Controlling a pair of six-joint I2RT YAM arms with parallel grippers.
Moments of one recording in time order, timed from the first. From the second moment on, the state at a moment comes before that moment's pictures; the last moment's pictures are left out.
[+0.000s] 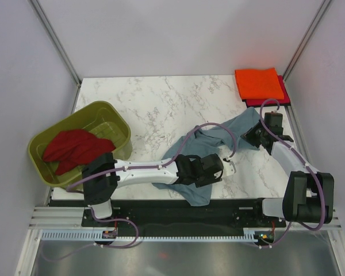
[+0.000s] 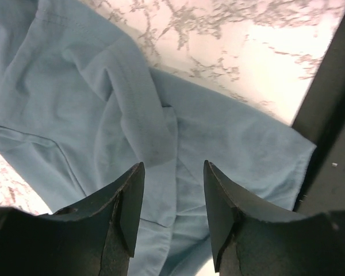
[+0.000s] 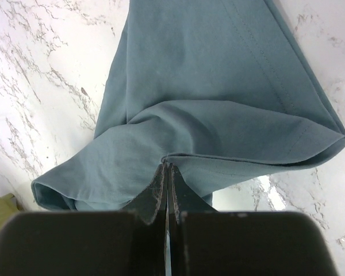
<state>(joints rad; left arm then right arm) -1.30 1.75 1.29 -0.49 -0.22 0.15 -0.08 1.31 0.74 -0.23 -0.16 0.77</state>
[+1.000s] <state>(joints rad) -1.19 1.82 1.27 -0.37 -0.39 0.22 -0.14 1.33 0.76 -0.25 -0.23 0.77</state>
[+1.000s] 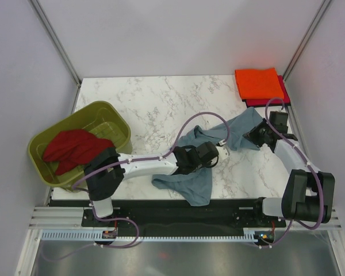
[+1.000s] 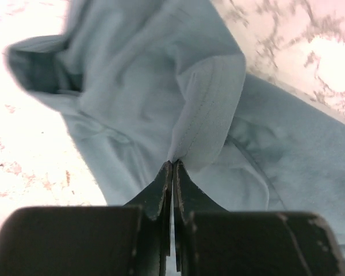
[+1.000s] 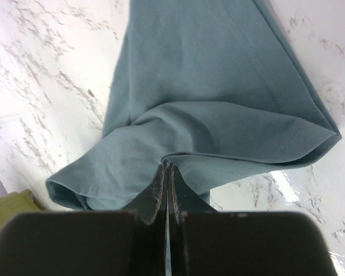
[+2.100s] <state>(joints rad) -0.91 1.01 1.35 -0.63 -0.12 -0.14 -0.31 0.85 1.33 -0.94 0.01 0.73</state>
